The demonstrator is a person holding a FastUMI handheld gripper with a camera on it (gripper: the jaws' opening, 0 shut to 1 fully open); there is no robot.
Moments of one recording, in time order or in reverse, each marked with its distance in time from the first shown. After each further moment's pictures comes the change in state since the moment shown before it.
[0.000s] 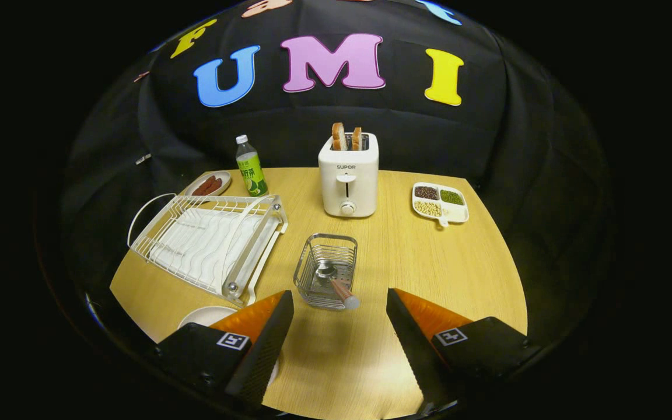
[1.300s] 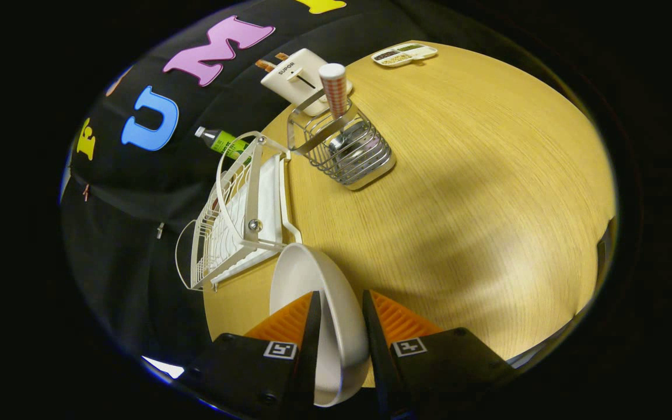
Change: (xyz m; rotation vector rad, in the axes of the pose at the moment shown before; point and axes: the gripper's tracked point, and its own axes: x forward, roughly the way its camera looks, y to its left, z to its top) arm 0.006 0.089 -0.138 0.709 0.277 0.180
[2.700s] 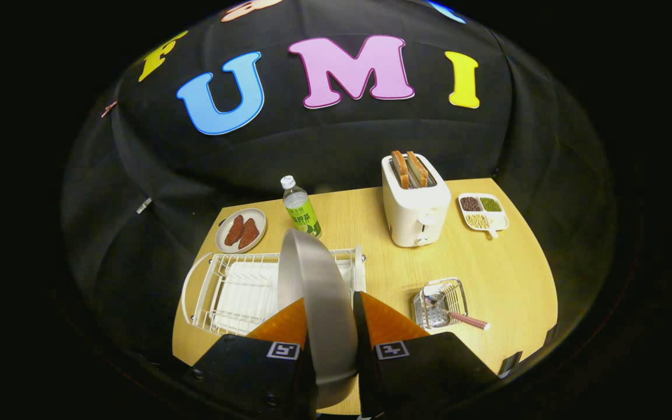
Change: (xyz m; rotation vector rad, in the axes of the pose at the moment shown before) arm -0.057 0.223 0.135 -0.469 -0.237 -0.144
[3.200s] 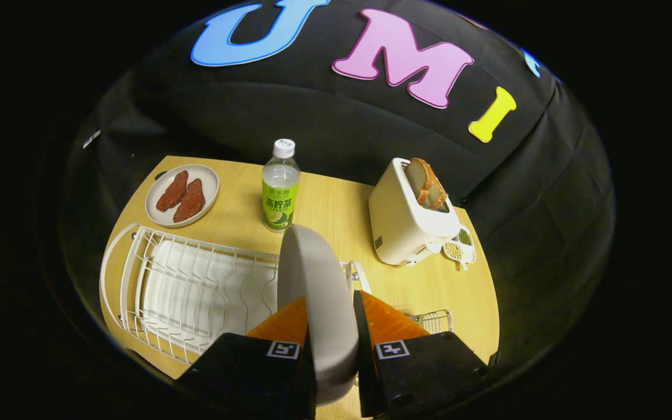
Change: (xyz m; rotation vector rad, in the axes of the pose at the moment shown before) arm 0.124 0.040 0.026 -0.298 0.076 -0.372
